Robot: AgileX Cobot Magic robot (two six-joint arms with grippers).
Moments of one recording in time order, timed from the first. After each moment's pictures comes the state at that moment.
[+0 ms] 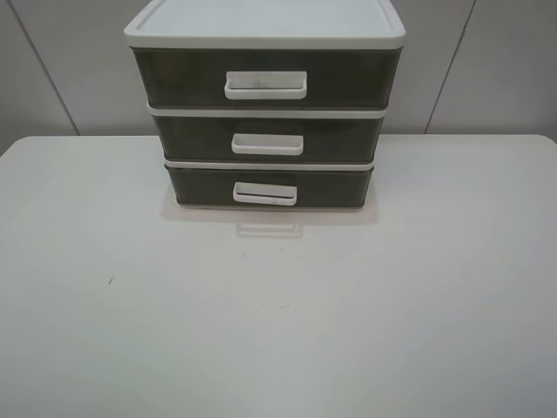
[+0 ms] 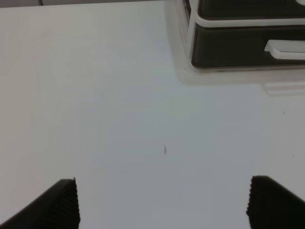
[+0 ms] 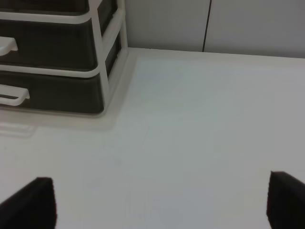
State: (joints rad) left arm 0.04 0.00 -0.50 -0.13 1.06 0.11; right arm -0.01 0.00 -0.52 0.04 1.07 -0.08
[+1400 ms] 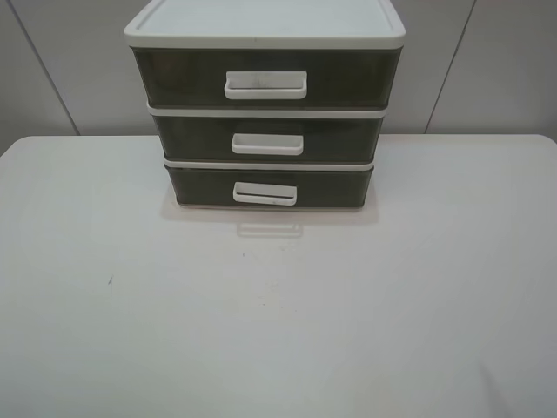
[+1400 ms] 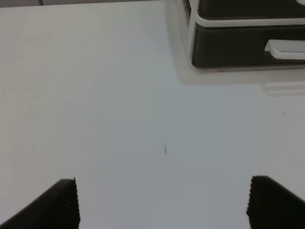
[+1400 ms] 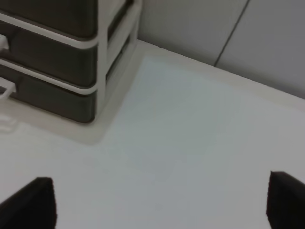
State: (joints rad) left arm 0.04 0.00 -0.50 -0.13 1.06 0.11; right arm 0.28 0.76 -0.88 -0.21 0.90 -0.05
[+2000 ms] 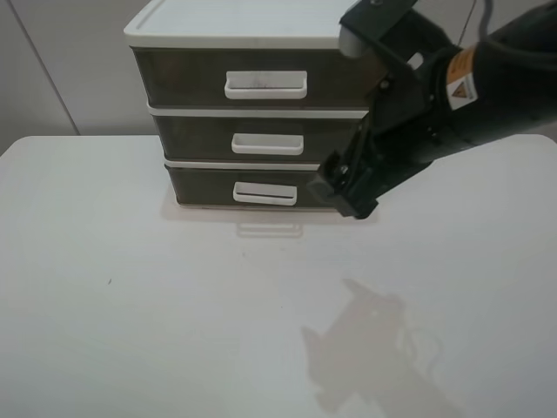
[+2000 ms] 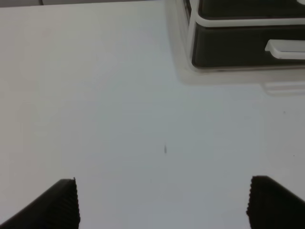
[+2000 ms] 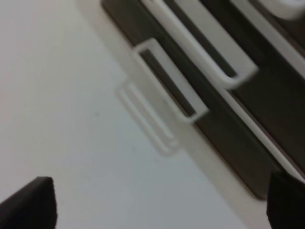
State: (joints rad) left arm 0.04 0.00 -0.50 -0.13 1.06 0.11; right arm 0.77 1.35 -0.88 -0.24 0.48 -0.05
